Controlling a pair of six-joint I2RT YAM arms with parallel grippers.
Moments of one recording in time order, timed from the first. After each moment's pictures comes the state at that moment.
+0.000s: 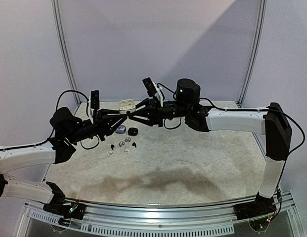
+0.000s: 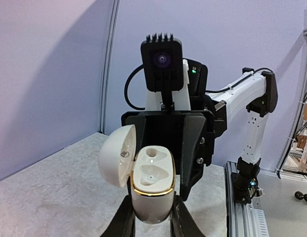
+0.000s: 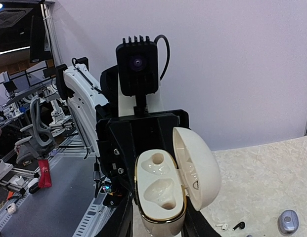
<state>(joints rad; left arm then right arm) -0.62 1.12 0.54 0.78 0.56 -0.26 0.88 1.90 1.44 0.53 -0.89 0.26</state>
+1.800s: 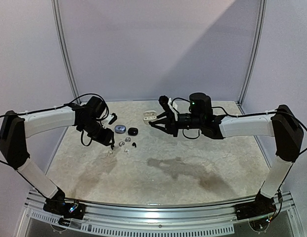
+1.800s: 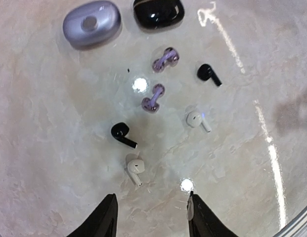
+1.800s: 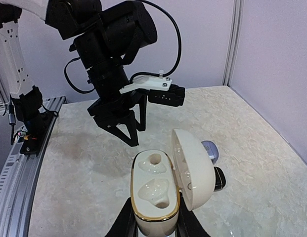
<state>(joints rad) -0.47 1.55 1.08 -0.68 0.06 -0.04 0.76 1.77 1.14 0.41 -0.59 -0.11</state>
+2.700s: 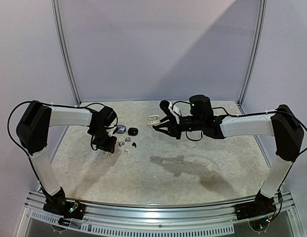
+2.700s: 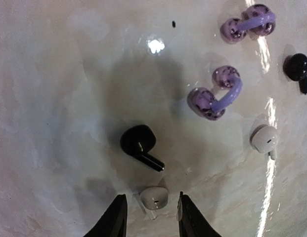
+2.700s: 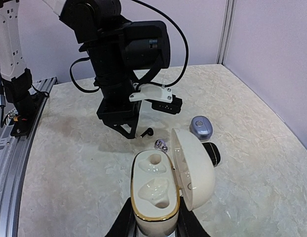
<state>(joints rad) -0.47 1.83 1.15 -0.72 -0.02 -0.20 0.74 1.77 1.12 0.31 -0.56 -0.19</state>
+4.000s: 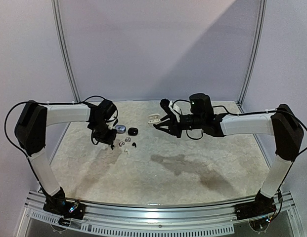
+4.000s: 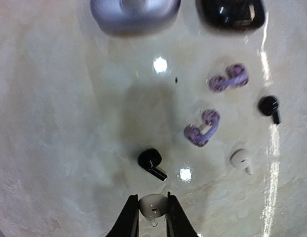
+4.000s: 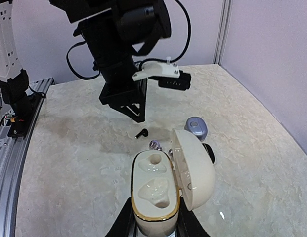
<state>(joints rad) -0.47 1.81 1.22 -0.73 -0.08 -0.21 0.73 1.78 1.14 0.27 -0.56 -0.20</state>
